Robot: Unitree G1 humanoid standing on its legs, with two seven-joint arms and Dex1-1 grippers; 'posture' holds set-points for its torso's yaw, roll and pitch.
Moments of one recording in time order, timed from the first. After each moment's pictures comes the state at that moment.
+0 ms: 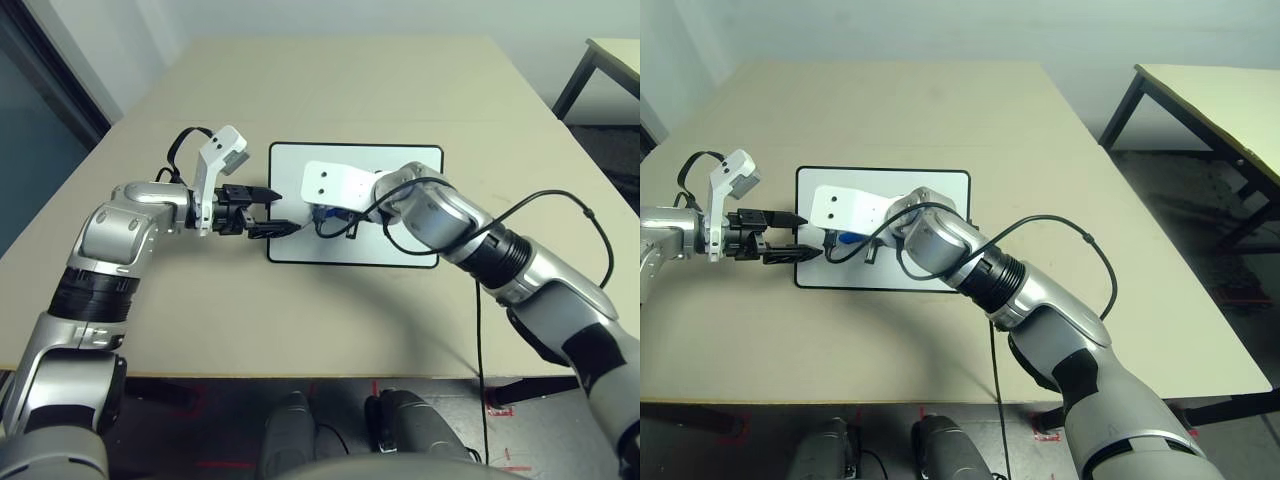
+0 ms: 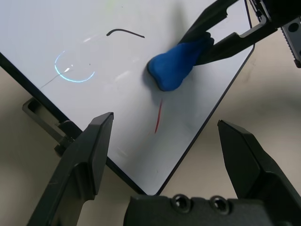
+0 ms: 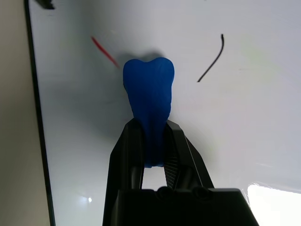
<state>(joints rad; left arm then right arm) -0.62 0.82 -0.09 0.08 -0.36 0.74 -1.13 -1.06 -0.36 0.79 0.05 -0.10 0.94 0.81</state>
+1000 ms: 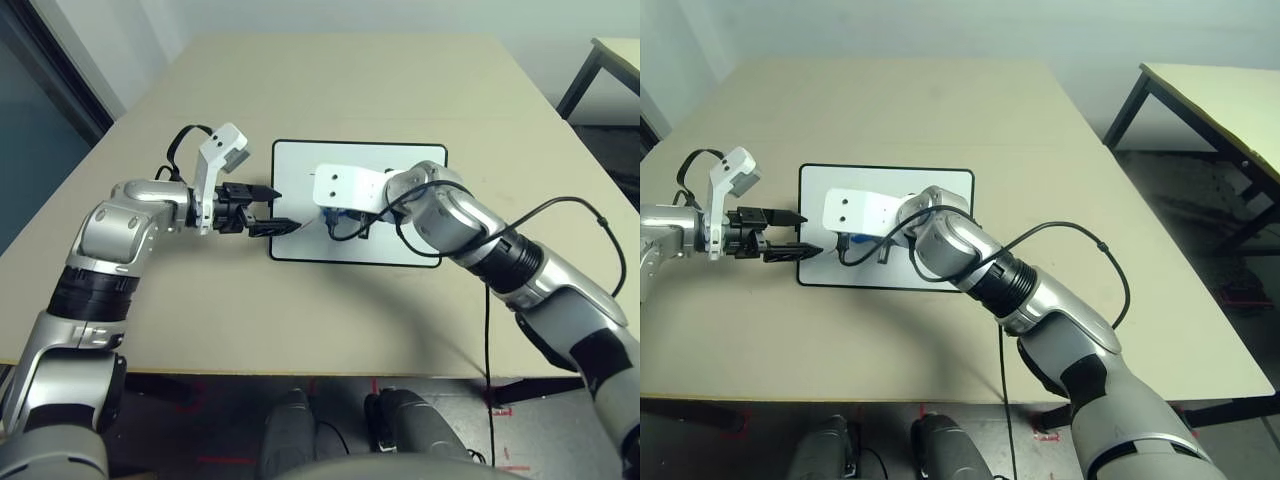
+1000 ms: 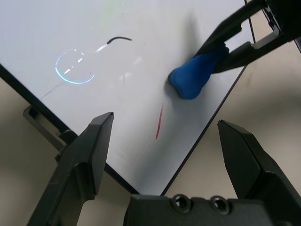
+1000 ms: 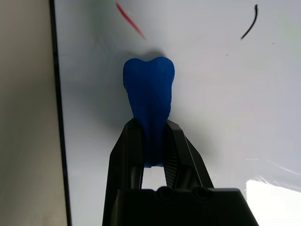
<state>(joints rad) -0.64 0.82 -0.09 0.07 -0.36 0.75 -1.12 -1.03 -0.38 0.79 -0.02 -0.20 0.98 0.92</state>
